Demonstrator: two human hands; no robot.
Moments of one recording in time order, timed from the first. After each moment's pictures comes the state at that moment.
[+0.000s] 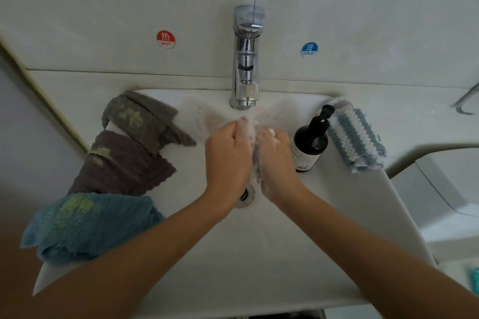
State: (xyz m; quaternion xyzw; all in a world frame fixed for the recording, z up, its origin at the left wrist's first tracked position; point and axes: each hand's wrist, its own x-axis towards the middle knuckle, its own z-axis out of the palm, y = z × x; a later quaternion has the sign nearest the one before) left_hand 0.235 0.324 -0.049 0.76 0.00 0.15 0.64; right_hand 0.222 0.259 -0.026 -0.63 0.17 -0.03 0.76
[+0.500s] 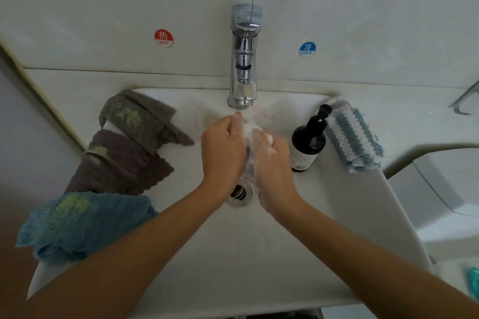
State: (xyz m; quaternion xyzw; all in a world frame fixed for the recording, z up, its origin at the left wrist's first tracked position) left_hand 0.247 0.326 -0.049 0.76 0.02 0.15 0.64; right_hand 0.220 0.263 -0.041 -0.68 0.13 -0.07 0.72
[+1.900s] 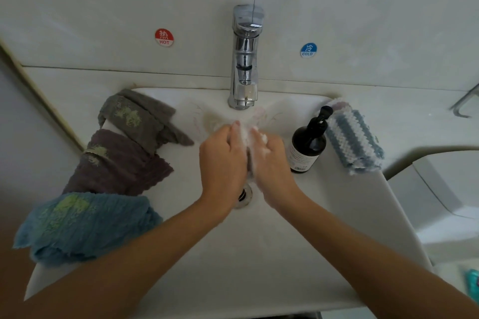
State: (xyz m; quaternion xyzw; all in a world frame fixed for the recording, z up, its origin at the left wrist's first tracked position) left_hand 0.233 0.327 -0.060 0.77 0.01 0.19 0.61; right_hand 0.230 0.253 -0.053 -0.76 0.02 -0.06 0.64
